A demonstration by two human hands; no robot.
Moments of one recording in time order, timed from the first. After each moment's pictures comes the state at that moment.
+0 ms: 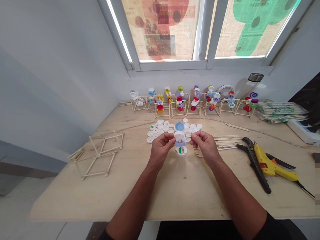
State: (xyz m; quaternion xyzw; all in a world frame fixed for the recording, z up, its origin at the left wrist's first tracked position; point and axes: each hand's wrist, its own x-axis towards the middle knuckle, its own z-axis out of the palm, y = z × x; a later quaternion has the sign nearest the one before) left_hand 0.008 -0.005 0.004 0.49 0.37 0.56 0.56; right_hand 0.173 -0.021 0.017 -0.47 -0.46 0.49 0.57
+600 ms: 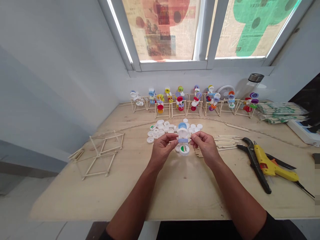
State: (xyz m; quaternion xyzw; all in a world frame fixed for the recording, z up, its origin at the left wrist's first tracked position) left_hand 0.007 -0.006 0.004 0.52 0.38 0.54 0.55; right_hand 0.172 -0.021 0.019 -0.48 -0.45 0.49 0.57
